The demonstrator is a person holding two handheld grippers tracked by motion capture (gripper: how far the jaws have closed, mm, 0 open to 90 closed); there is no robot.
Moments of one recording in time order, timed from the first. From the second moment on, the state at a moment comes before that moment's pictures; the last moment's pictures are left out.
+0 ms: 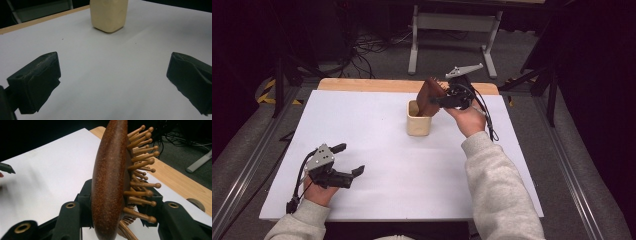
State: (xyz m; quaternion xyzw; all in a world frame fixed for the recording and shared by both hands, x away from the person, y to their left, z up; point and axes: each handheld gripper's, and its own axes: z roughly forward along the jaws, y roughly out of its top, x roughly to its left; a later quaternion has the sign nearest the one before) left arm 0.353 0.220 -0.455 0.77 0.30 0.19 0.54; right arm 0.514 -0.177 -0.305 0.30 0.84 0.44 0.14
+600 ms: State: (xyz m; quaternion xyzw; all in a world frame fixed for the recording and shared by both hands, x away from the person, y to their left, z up) left arm 0.353 0.220 -0.454 0.77 0.30 0.19 0.53; right arm 0.514 -0.181 -0.305 0.30 0.83 0.44 0.19
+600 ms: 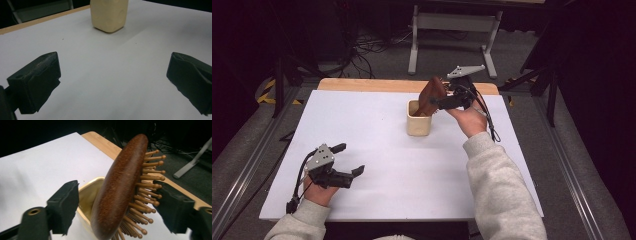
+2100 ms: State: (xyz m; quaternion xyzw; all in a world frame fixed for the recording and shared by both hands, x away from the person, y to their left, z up) left arm 0.351 0.239 -0.444 0.75 0.30 0.19 0.56; right arm 0.403 -0.249 -0.274 0.21 0.80 0.50 0.25
